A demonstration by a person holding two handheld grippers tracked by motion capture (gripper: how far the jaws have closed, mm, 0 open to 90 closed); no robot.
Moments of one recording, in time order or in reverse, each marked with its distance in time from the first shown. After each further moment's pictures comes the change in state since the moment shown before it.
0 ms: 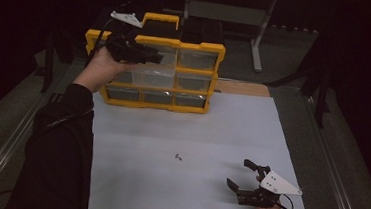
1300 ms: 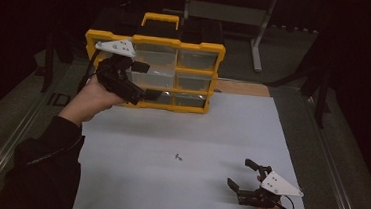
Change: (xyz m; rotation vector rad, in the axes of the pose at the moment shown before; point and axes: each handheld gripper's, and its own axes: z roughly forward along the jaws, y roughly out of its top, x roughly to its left) left arm -0.074 -0.040 -0.030 -0.052 -0.136 0.106; right arm 0.002 0.004 -0.002 -0.008 -0.015 -0.005
